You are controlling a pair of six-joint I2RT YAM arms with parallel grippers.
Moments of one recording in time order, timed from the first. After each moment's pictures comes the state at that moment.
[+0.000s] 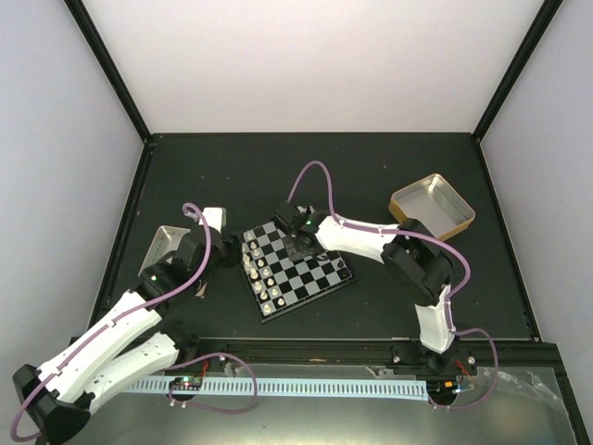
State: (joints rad) left arm -0.66 0.73 0.69 -0.57 -0.37 -0.46; right arm 0.92 1.99 1.40 -0.65 0.22 0.50
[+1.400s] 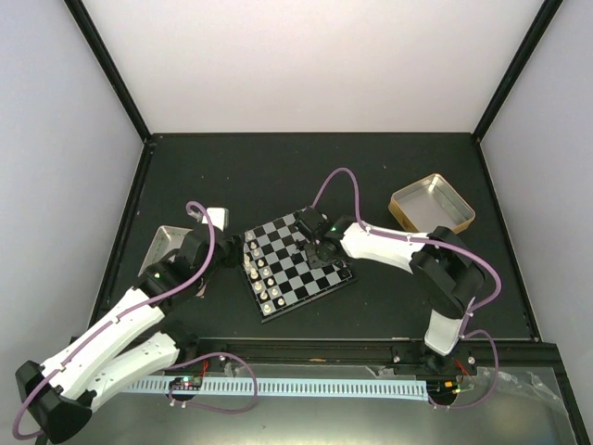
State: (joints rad) left arm -0.65 0.76 0.69 -0.57 -0.34 -0.46; right arm 0.87 1.79 1.16 -0.64 0.17 0.51
